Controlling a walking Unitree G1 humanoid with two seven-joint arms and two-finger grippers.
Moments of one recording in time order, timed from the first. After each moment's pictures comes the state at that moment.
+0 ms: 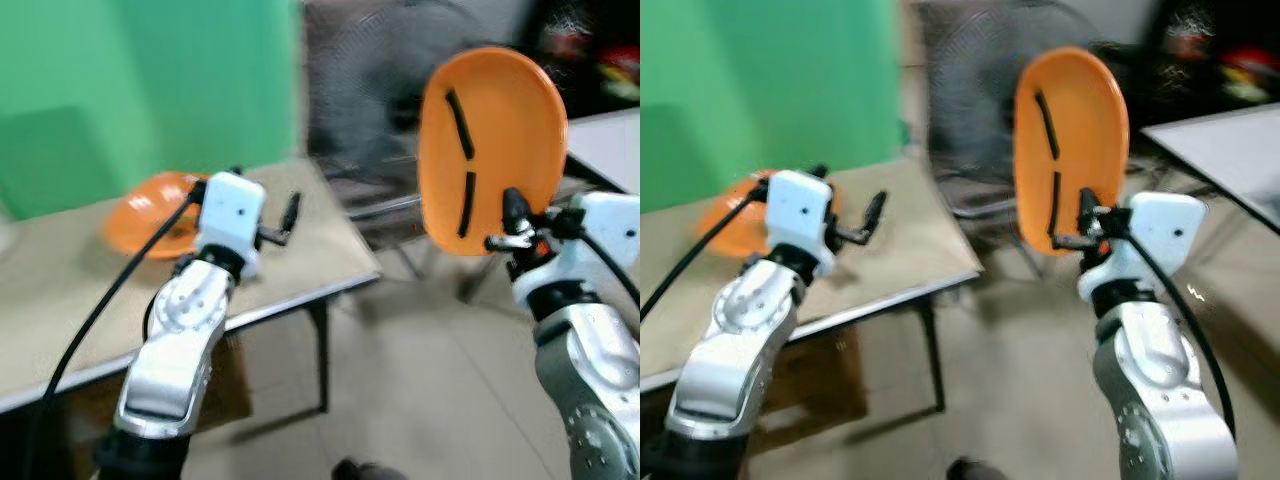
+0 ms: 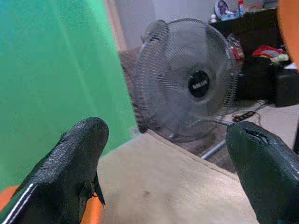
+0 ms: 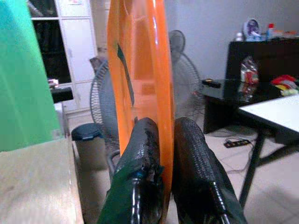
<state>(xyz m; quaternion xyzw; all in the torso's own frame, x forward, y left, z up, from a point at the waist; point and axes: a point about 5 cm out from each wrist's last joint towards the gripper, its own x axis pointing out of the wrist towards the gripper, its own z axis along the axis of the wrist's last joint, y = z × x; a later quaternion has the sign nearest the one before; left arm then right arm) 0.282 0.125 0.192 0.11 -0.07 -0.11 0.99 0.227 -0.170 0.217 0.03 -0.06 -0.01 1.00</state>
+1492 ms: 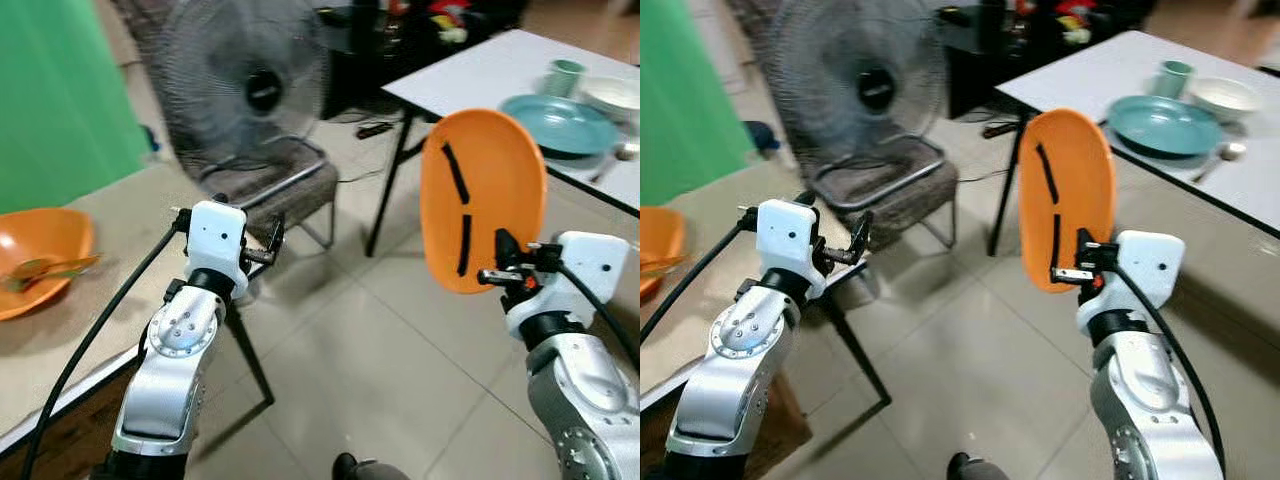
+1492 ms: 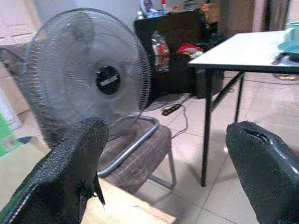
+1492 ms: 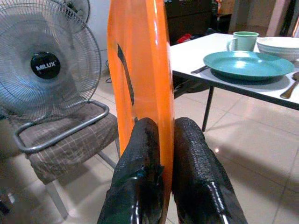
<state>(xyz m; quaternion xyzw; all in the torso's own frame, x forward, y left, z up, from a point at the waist) 0.273 0.138 0.164 0.09 -0.04 -0.10 0.99 0.219 -0.174 0.180 0.03 0.01 -0.03 1.00</state>
